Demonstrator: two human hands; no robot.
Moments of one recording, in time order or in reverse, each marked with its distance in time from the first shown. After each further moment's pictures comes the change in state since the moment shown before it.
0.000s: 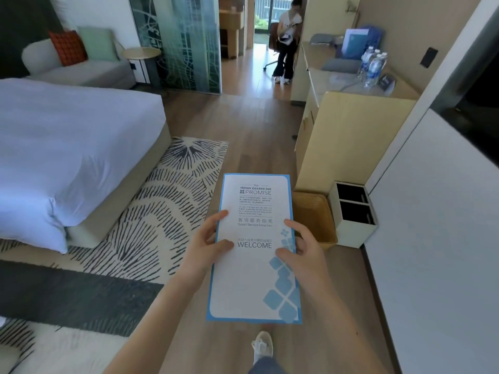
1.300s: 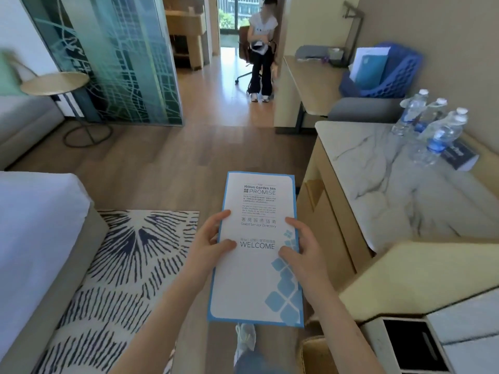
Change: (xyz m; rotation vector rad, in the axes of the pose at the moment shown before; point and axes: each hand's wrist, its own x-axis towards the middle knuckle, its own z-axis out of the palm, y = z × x) left_hand 1.030 0.159 0.052 0.056 -0.076 -0.048; right_hand 1.005 -0.159 0.042 0.007 0.135 -0.012
